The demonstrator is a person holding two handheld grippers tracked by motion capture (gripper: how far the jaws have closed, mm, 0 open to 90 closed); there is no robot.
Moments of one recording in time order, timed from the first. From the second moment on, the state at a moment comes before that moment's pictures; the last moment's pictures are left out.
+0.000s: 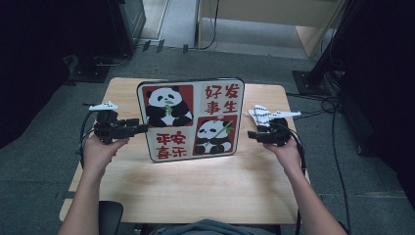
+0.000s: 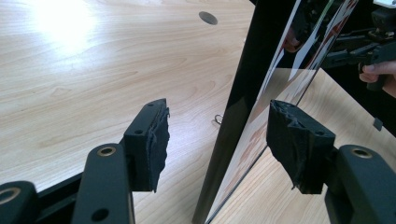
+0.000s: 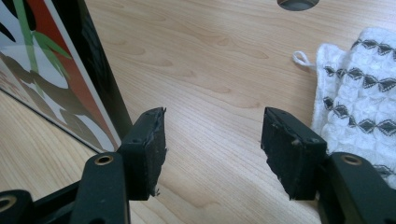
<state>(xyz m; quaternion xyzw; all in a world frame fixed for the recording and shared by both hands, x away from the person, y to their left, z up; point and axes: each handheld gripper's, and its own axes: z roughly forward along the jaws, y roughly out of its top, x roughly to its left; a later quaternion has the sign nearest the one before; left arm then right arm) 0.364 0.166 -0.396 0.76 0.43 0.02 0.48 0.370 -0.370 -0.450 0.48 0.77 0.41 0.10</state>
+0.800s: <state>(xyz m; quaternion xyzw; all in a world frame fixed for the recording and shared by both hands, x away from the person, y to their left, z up) 0.363 0.190 -0.416 0.77 0.46 0.05 0.44 0.377 -0.363 -0.452 0.47 0.78 0.40 0.10</state>
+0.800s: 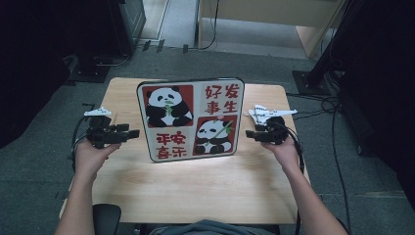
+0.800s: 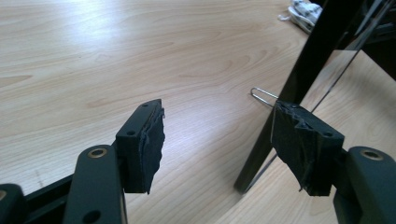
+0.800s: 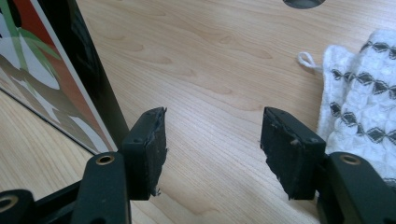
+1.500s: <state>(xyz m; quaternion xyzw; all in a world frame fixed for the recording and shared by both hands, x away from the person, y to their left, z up) 0.366 0.193 -0.427 0.78 0.47 0.08 0.41 0.379 -0.362 -0.455 0.47 0.79 0.39 0.09</state>
